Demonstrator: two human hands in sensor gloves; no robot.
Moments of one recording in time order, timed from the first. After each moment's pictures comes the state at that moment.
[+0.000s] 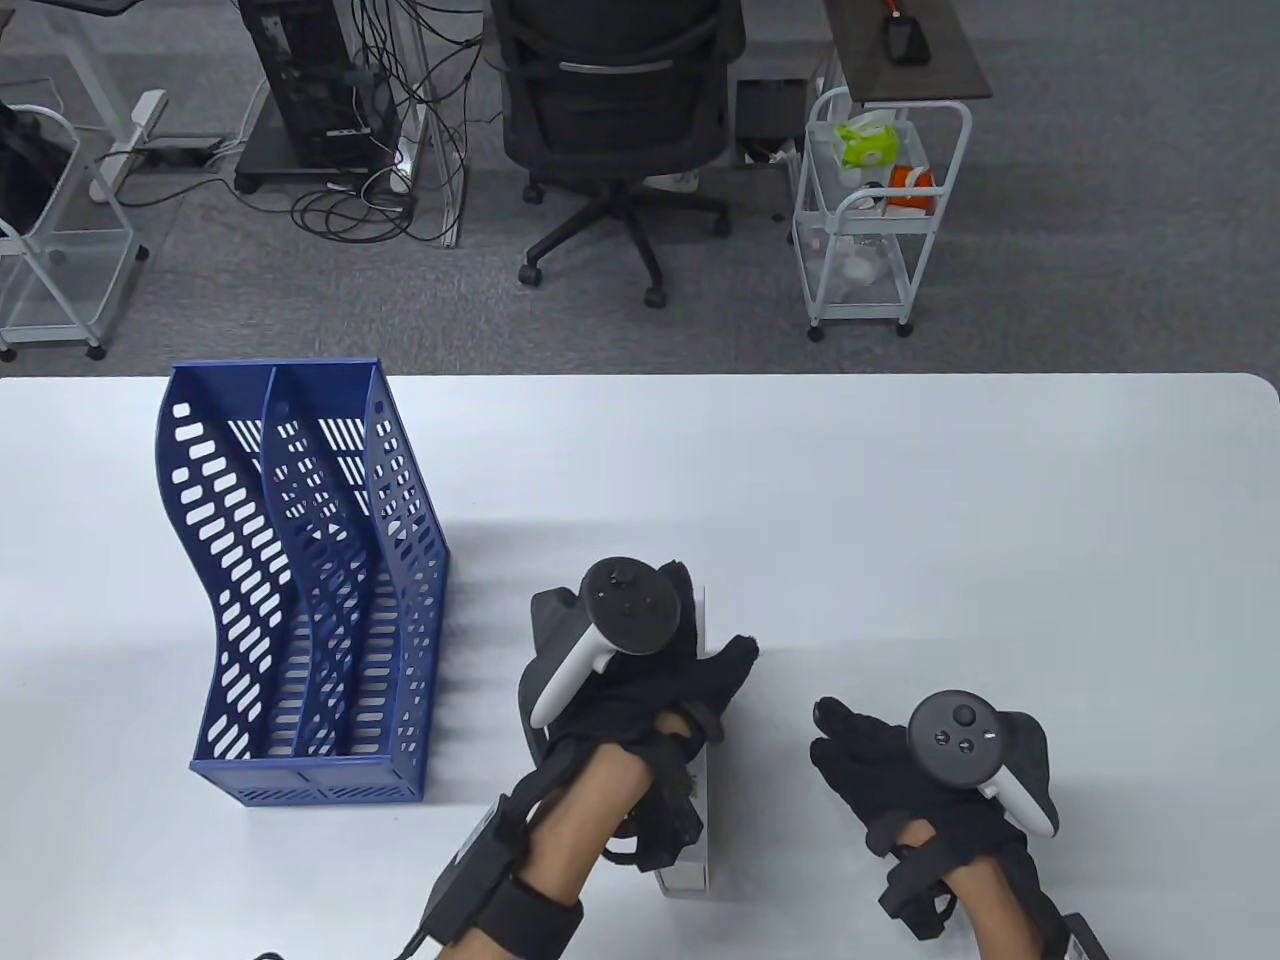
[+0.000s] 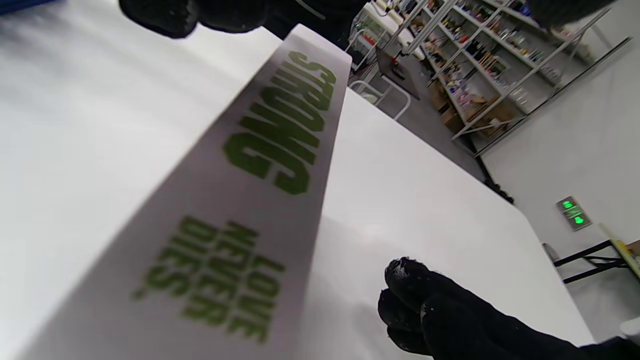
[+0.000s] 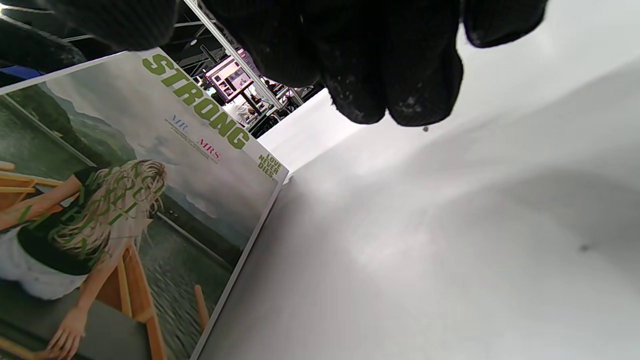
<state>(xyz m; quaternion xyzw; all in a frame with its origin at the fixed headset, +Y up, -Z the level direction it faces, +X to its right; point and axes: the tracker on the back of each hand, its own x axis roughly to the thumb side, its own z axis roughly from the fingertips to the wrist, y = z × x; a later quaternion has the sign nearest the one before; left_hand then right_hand) -0.047 -0.606 -0.281 -0.24 -0.03 0.28 0.93 0.212 -0.730 -0.240 0.10 0.11 0.94 0.32</state>
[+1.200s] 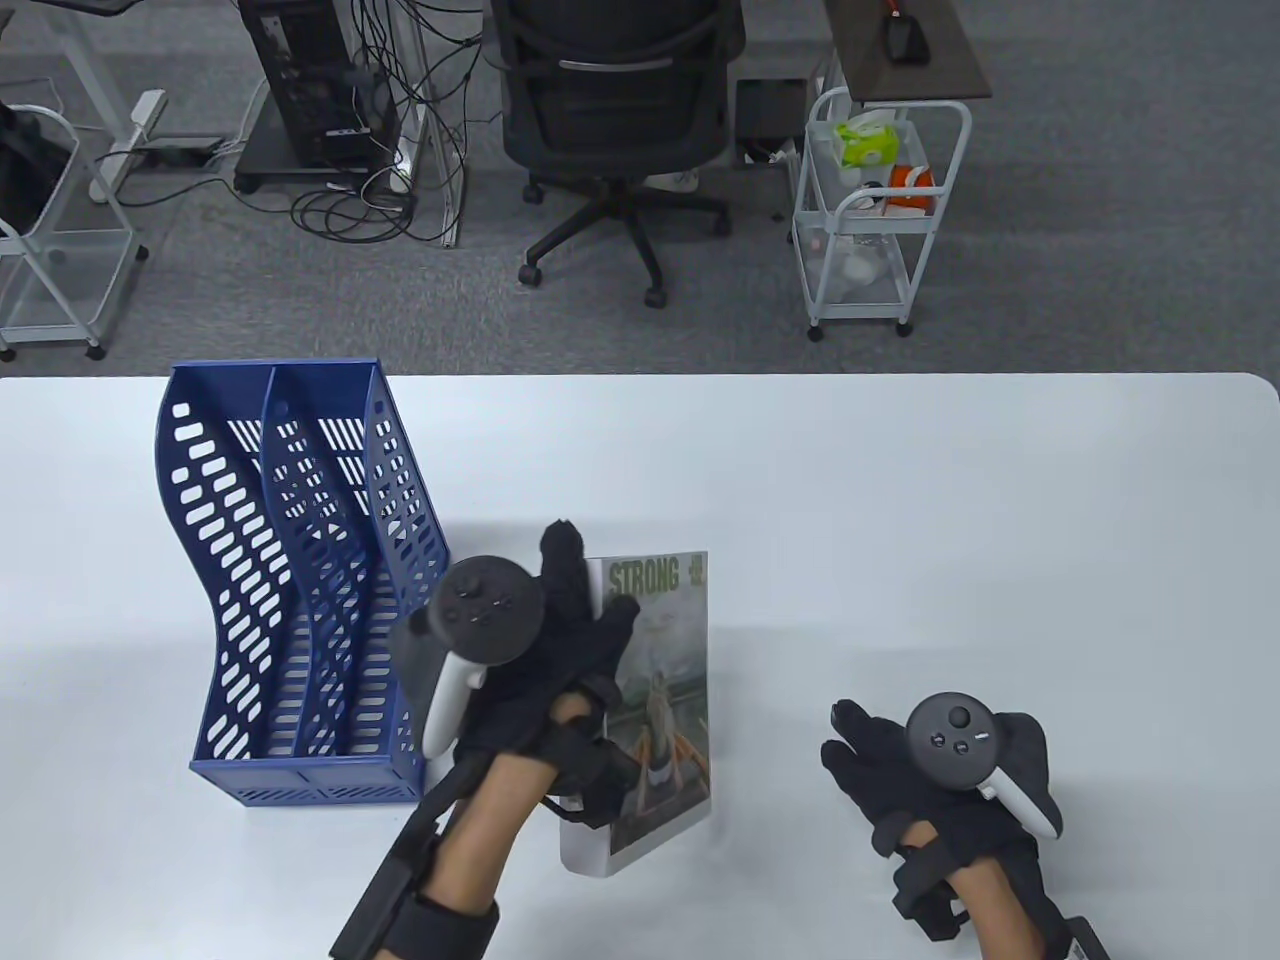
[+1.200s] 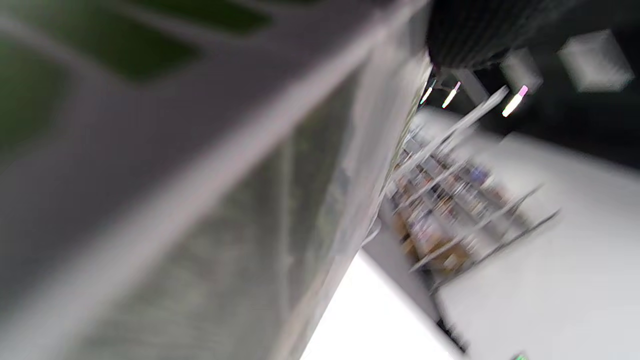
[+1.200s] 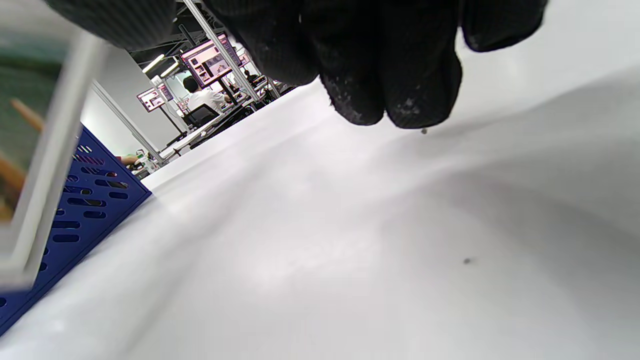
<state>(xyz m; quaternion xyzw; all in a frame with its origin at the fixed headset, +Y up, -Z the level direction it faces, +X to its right) -0.144 -0.571 -0.254 0.02 -0.01 0.43 0.90 0.217 -0.732 -0.240 0.07 0.11 0.96 0.26</state>
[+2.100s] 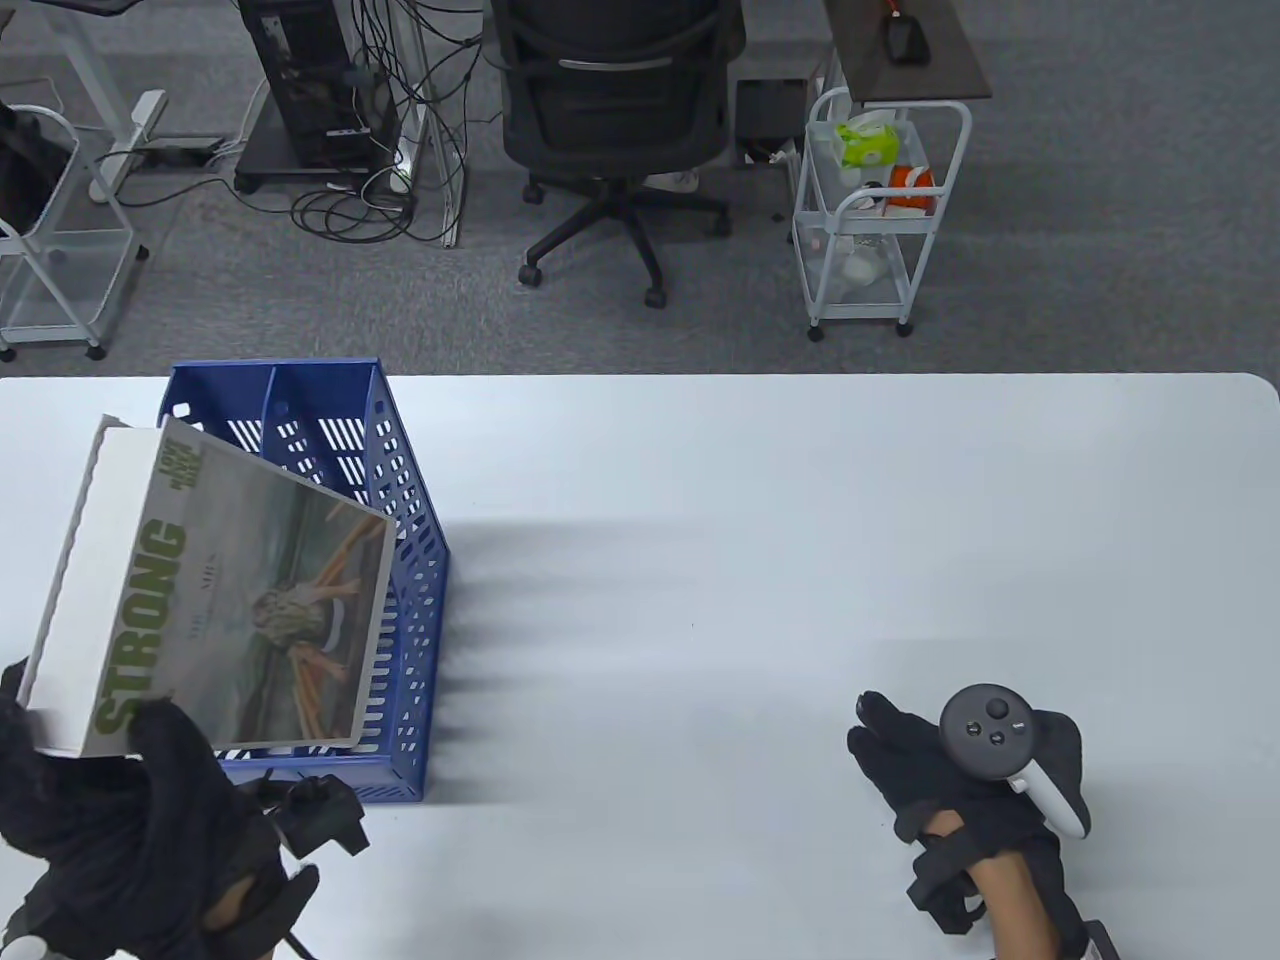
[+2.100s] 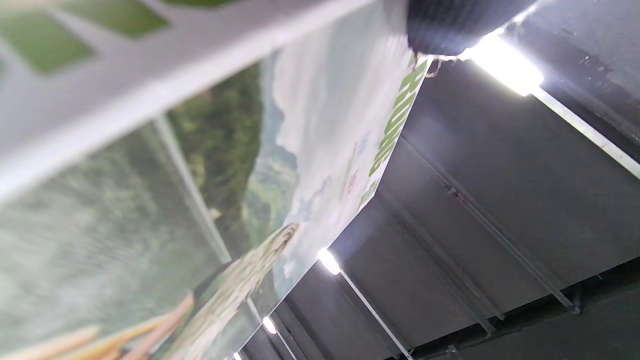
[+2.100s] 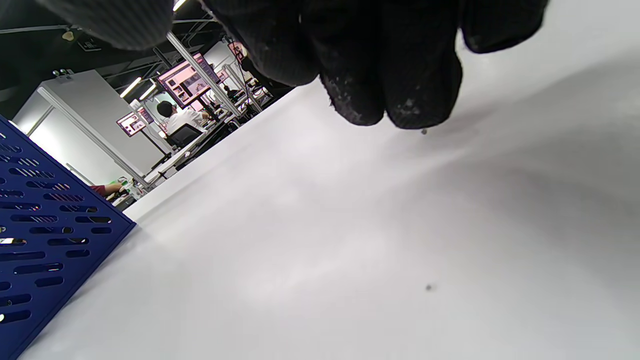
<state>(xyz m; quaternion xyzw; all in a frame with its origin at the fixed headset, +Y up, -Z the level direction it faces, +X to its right) -0.297 -0.506 -0.104 0.54 0.01 0.42 0.73 0.239 -0.730 -0.242 0.03 0.11 0.95 0.29</state>
